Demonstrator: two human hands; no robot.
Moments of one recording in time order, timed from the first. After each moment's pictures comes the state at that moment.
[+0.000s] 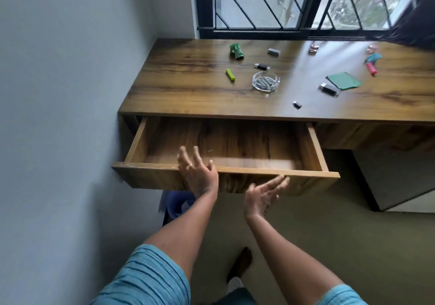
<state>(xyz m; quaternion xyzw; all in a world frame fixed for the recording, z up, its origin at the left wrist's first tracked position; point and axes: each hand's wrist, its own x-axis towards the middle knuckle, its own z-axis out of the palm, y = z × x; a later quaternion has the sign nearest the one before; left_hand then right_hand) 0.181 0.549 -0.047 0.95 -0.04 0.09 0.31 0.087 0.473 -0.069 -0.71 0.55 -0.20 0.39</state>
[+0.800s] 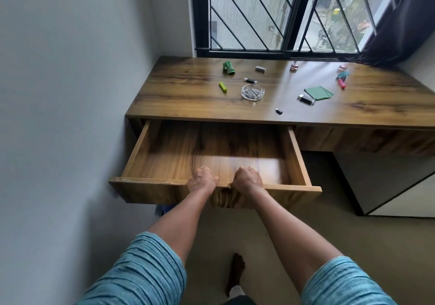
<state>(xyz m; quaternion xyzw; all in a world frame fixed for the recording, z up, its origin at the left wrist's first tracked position) 0.120 0.578 0.012 0.97 -0.13 -0.15 0.17 0.058 0.469 0.009 -0.93 0.30 0.03 0.22</state>
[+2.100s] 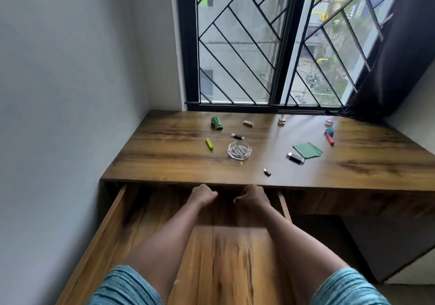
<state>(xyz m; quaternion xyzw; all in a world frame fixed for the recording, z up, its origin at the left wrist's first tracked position) 0.240 0.452 0.079 0.92 -0.13 -0.27 0.27 0.146 0.319 0.071 -0.87 0.37 0.02 0.33</state>
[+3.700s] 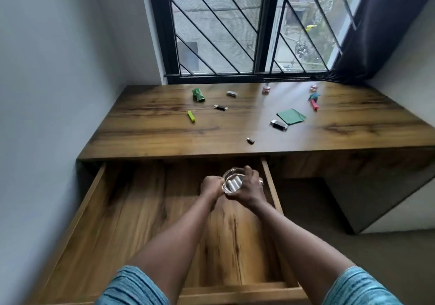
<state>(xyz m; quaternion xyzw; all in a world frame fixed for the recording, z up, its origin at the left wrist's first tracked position) 0.171 0.407 0.007 0.75 -0.01 -0.34 0.56 0.074 0.331 0.030 -0.87 0.37 -0.04 0.33</state>
